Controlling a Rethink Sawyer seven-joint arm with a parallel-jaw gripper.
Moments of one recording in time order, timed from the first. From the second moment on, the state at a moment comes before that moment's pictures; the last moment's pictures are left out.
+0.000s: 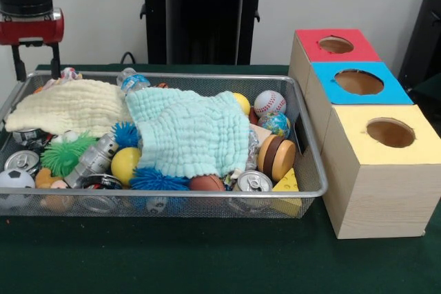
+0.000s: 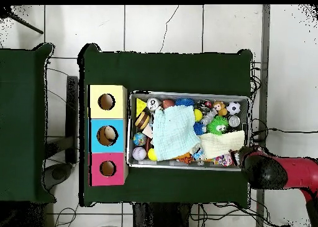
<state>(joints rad) -1.24 -0.69 0.73 1.83 -0.93 0.69 1.44</state>
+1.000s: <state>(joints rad) -1.21 -0.71 0.73 1.93 -1.02 0.57 1.44</state>
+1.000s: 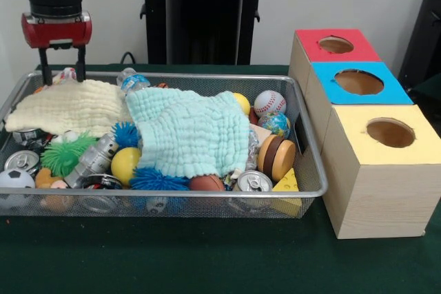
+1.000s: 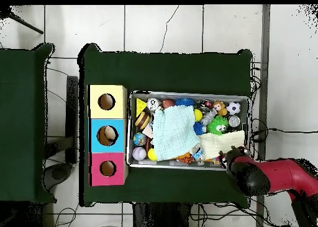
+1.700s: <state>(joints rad) -1.30 -0.67 0.73 1.96 -1.04 0.52 1.44</state>
